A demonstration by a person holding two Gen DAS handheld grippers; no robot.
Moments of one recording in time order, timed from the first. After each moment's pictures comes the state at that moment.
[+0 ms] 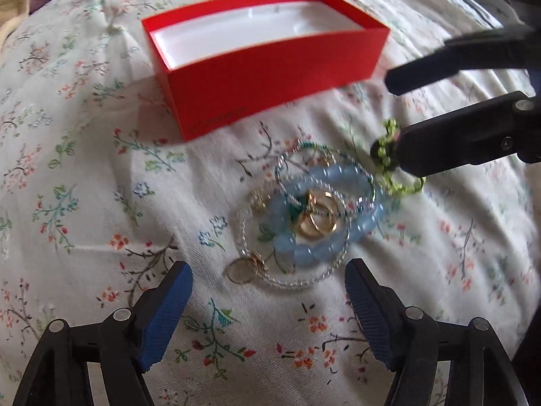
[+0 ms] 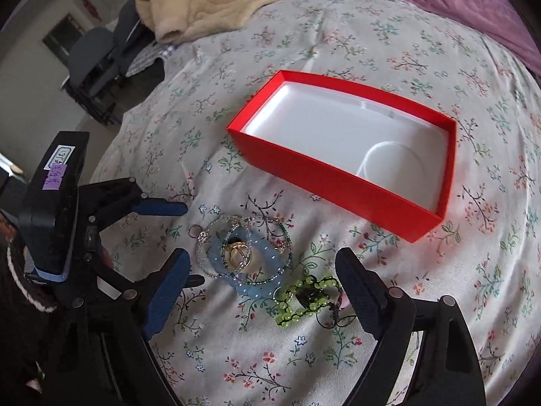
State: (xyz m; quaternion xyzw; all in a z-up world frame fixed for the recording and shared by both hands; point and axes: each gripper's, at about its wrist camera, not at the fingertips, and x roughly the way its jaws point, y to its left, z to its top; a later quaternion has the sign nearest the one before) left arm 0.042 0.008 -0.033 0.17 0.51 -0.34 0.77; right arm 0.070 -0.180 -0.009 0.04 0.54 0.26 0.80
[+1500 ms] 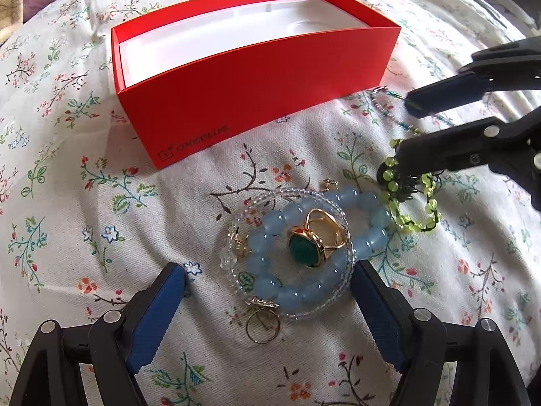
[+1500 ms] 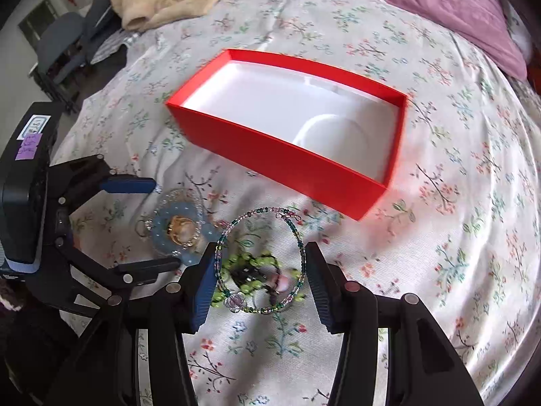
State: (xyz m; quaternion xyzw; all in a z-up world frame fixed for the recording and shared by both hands) left arm 0.101 -0.068 -0.060 0.18 0.50 -0.32 0.78; right arm 0.061 -0.208 -0.027 -0.01 0.55 0.17 0.82
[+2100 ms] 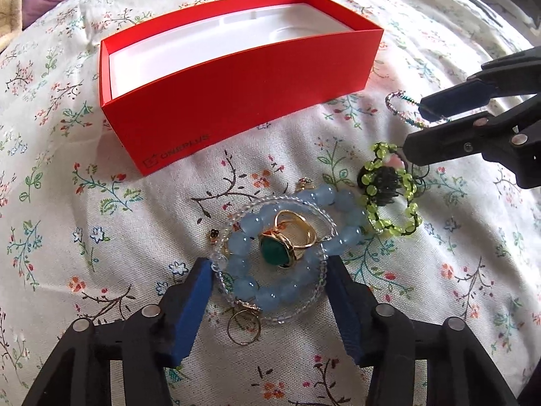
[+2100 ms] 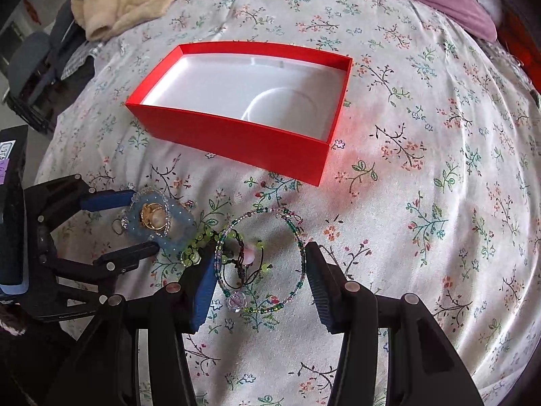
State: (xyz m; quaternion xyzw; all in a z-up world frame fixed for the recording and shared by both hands) left arm 0.071 -0.088 -0.054 0.18 0.49 -0.32 0.79; right arm 0.054 -0.228 -0.030 0.02 0.58 0.12 0.81
